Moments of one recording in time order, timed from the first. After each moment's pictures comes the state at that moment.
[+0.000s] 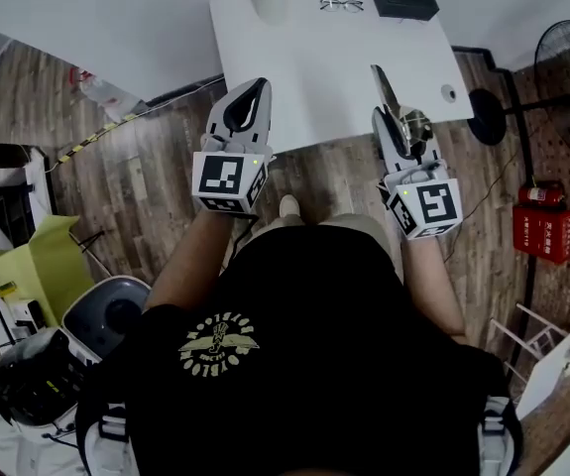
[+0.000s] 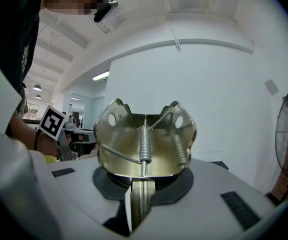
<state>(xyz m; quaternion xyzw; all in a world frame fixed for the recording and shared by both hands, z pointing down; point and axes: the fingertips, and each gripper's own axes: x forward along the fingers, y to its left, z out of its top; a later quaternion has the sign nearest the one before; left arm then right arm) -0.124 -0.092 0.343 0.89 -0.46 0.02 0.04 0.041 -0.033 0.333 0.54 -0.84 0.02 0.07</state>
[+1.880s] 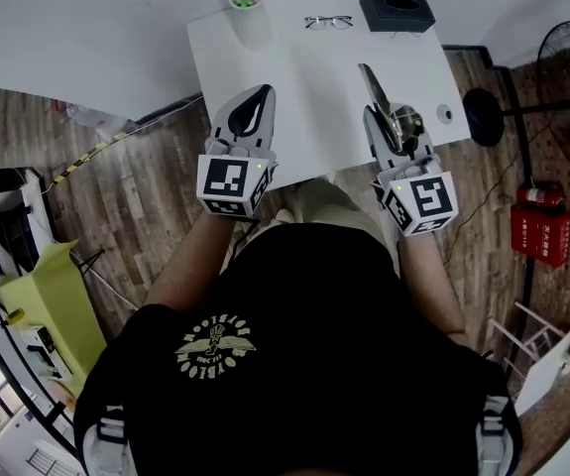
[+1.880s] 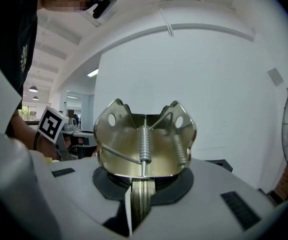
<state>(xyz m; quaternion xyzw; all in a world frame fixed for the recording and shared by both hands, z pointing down) -0.062 -0.208 0.378 0.90 -0.43 0.05 0.06 0.085 -0.156 0.364 0.54 -0.84 0.05 0.09</state>
